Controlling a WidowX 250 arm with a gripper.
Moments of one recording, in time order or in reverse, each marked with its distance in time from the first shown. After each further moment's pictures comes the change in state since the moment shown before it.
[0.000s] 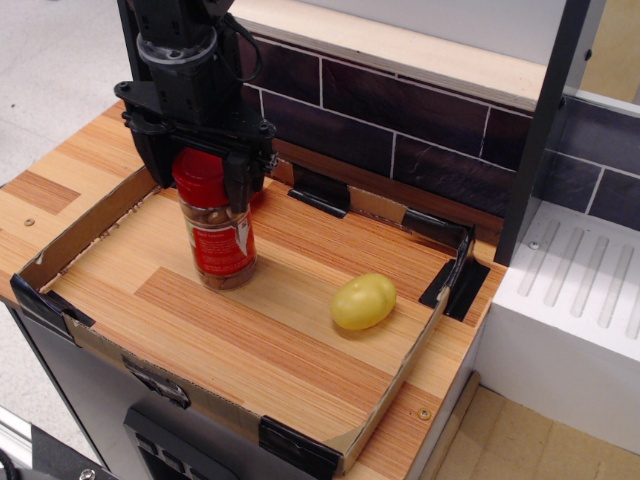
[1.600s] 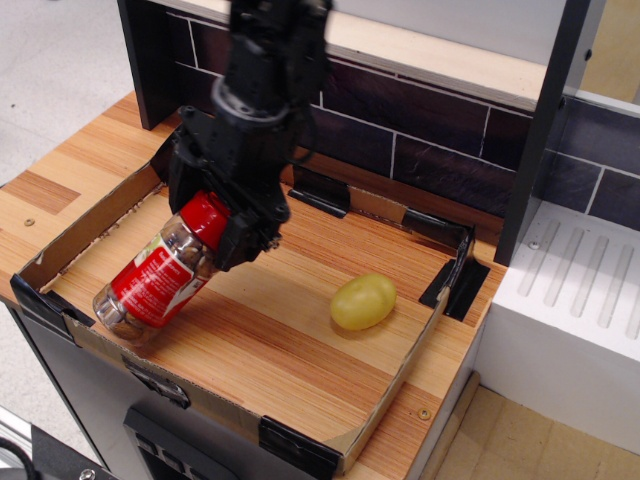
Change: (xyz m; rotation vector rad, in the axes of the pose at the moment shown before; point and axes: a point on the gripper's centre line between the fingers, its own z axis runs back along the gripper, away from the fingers) arm -0.017 -0.007 -0.023 0.176 0.224 -0.410
